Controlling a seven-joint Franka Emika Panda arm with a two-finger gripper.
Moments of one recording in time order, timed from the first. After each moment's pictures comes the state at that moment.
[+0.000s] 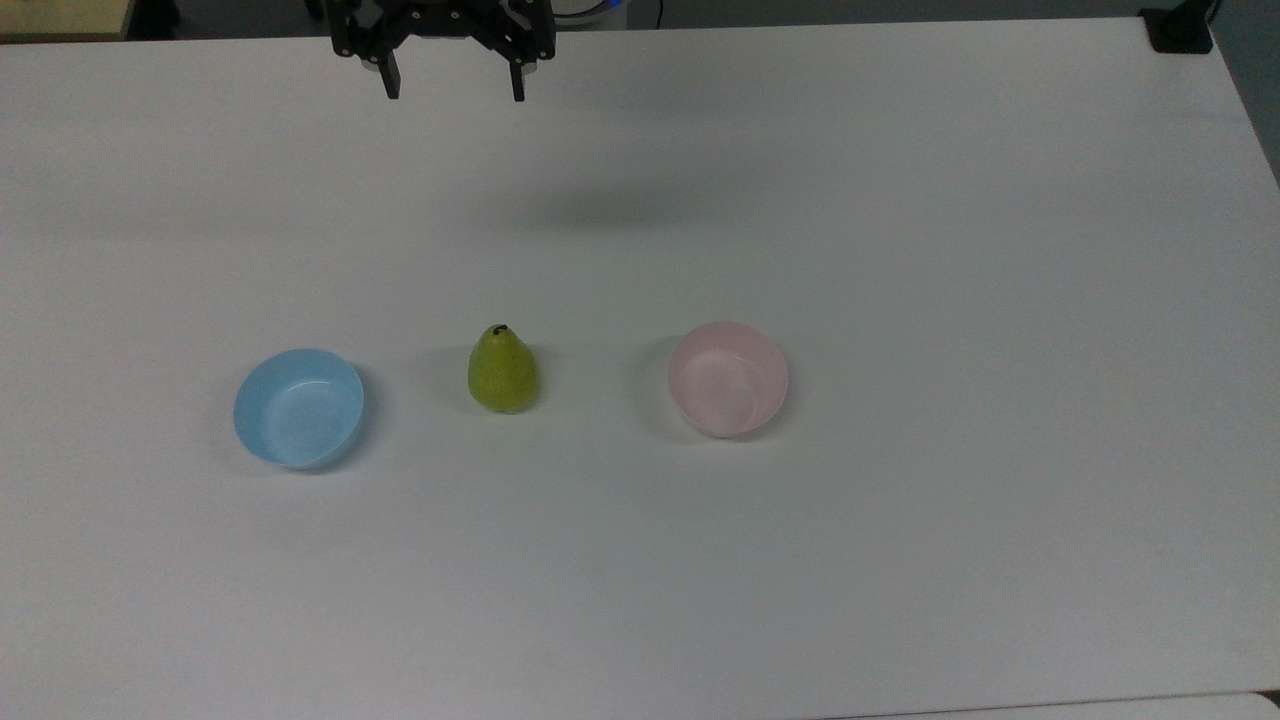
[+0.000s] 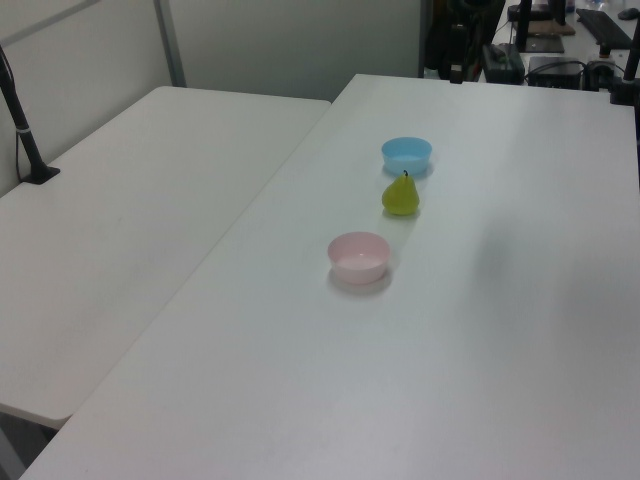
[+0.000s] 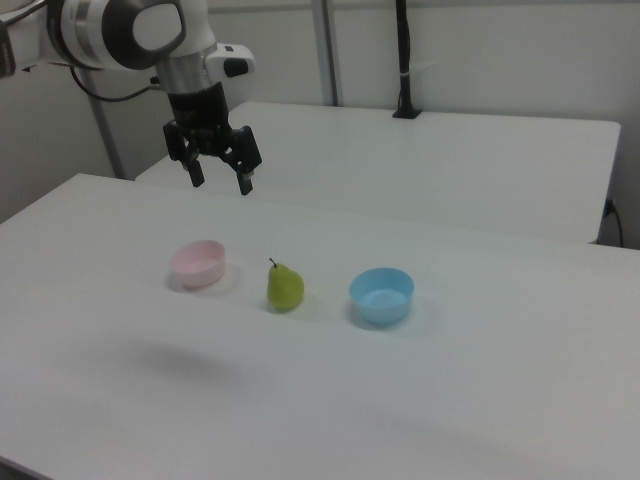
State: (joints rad) arm 0.00 0.08 -0.03 -1.55 -0.02 1.67 -0.06
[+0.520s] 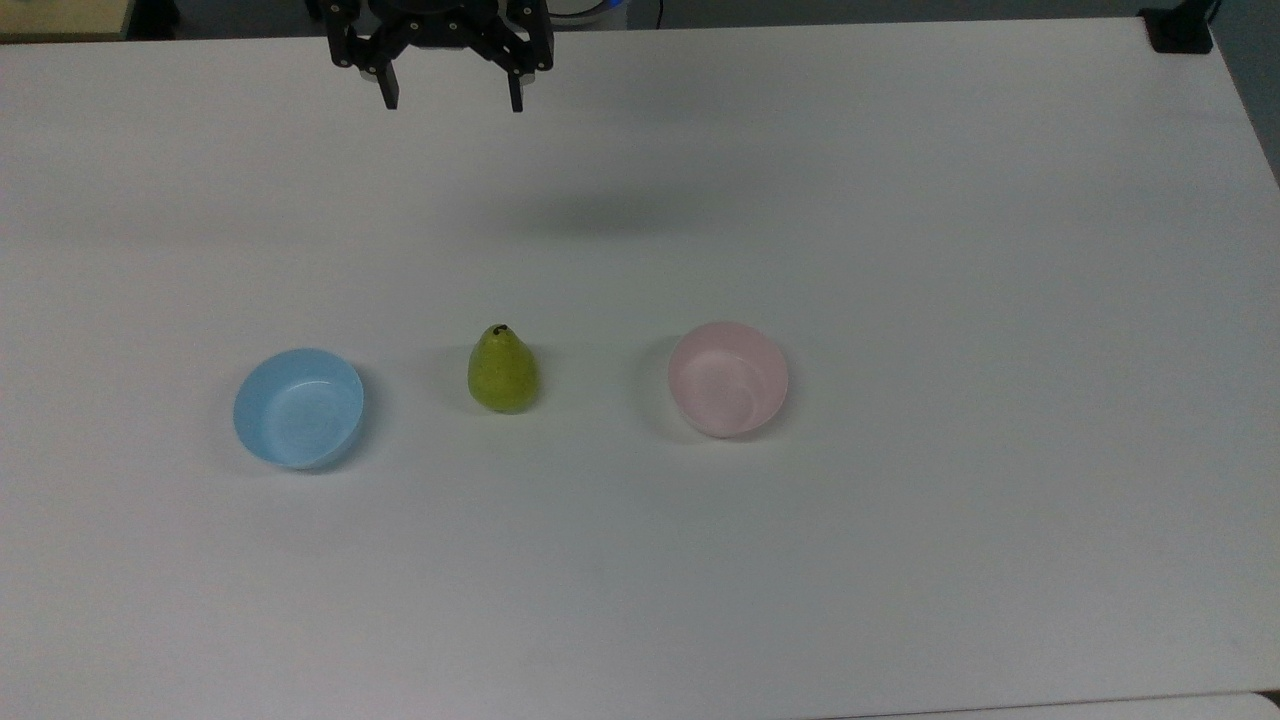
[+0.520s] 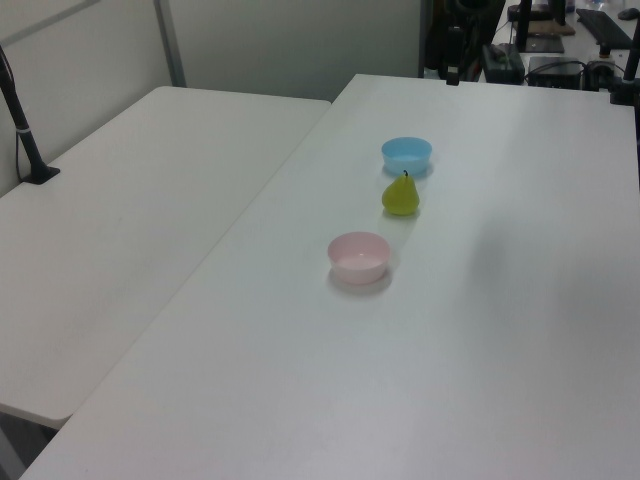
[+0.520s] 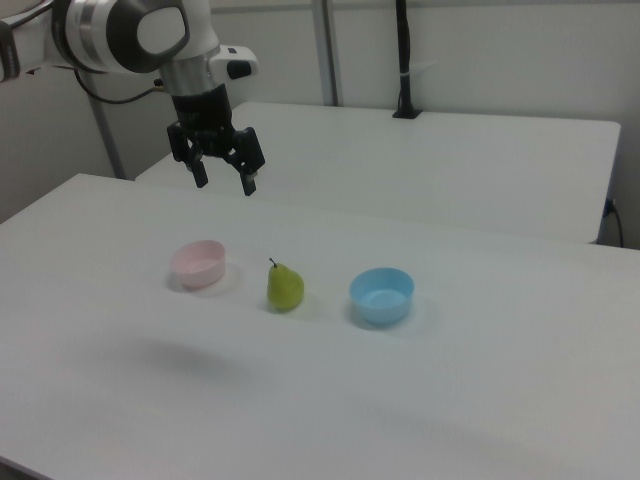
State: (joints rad) arm 0.00 0.09 -0.03 -1.55 -0.02 1.69 -0.06
